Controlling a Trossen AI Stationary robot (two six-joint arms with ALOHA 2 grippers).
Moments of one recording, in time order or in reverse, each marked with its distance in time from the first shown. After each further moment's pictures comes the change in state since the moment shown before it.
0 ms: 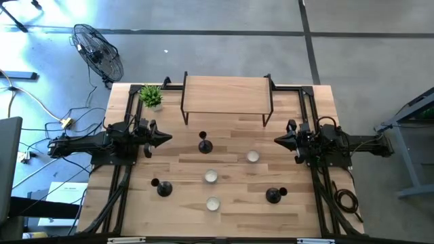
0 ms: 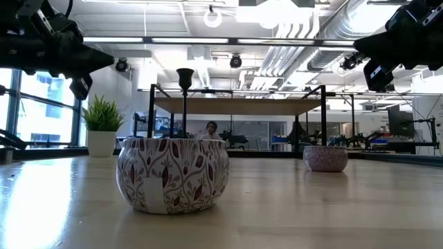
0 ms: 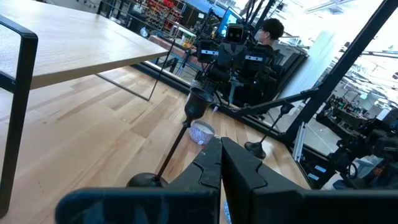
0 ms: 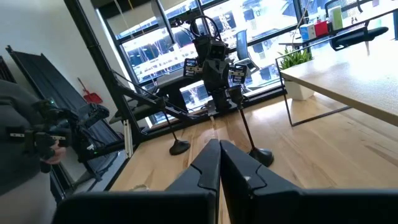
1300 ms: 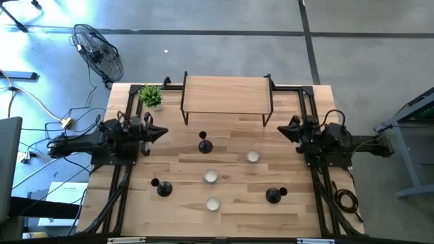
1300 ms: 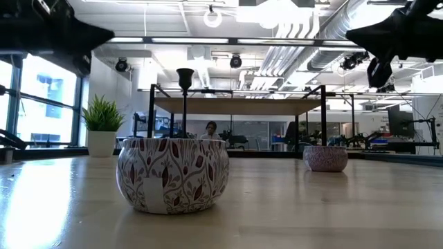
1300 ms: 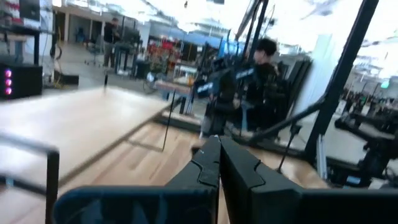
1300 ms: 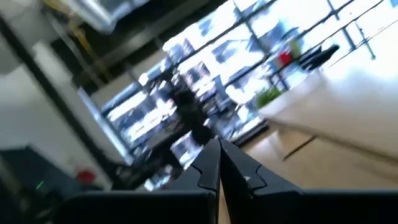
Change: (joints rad) left arm 0.000 0.000 0.122 0.053 -0.051 0.255; right arm -0.004 0.000 0.000 0.169 0.221 0.211
